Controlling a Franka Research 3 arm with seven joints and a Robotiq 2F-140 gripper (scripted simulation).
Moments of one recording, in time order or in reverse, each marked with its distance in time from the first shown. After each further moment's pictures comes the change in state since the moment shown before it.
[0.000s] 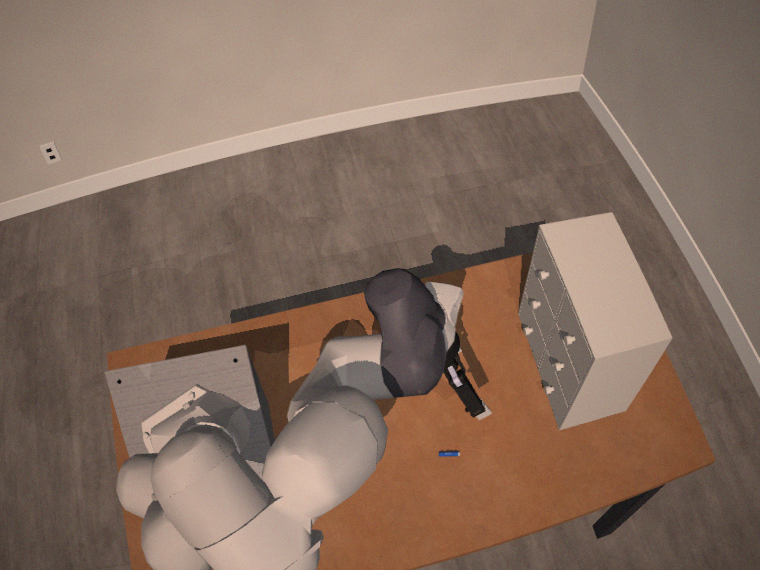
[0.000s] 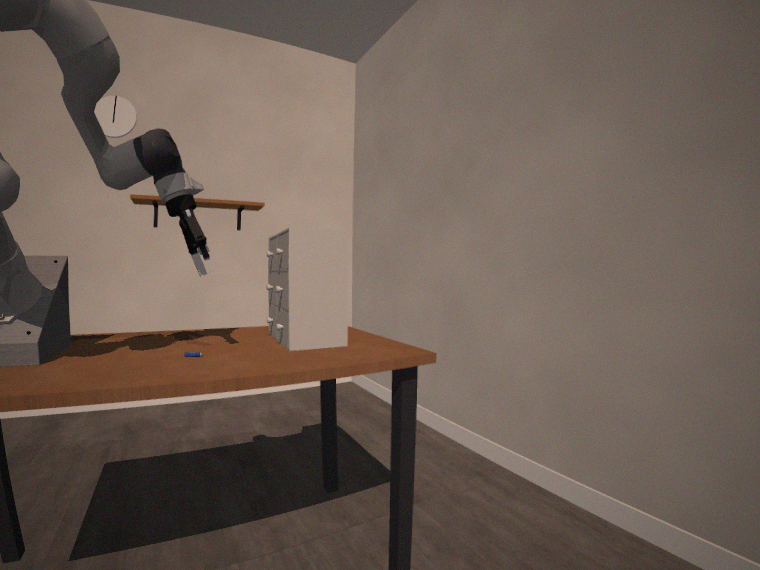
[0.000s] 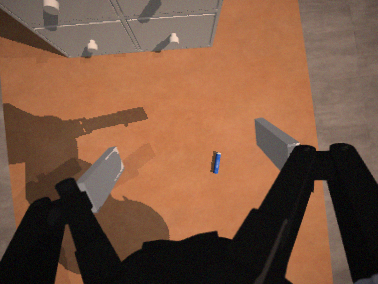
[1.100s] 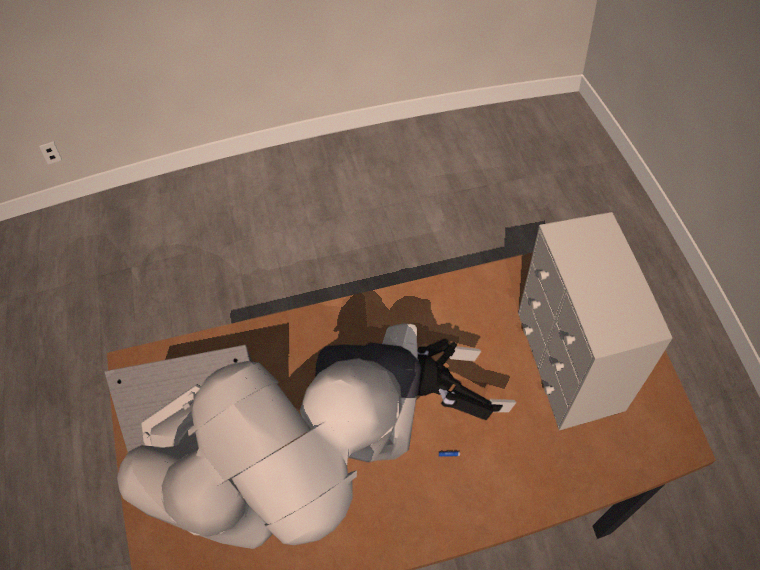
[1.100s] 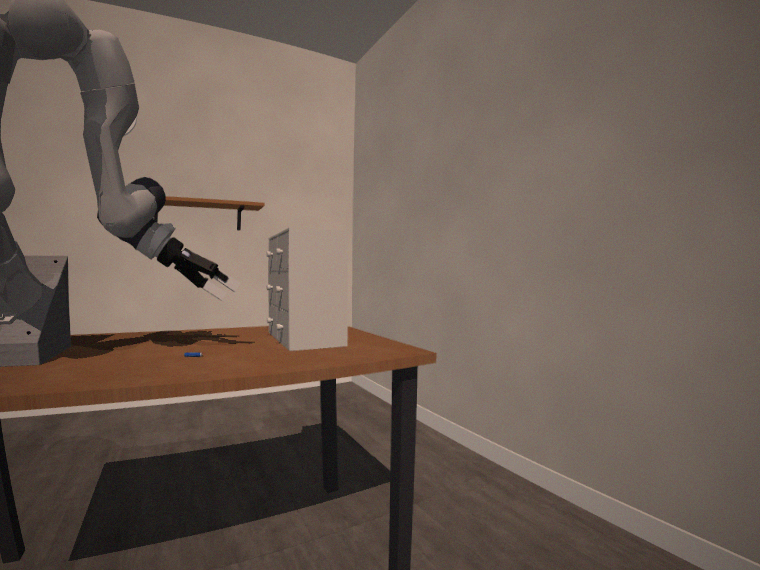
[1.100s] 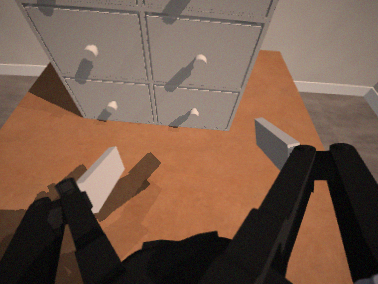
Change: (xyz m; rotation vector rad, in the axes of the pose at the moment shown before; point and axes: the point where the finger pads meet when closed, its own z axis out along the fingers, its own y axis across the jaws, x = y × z) arm 0.033 -0.016 0.073 -0.074 0.580 -0.150
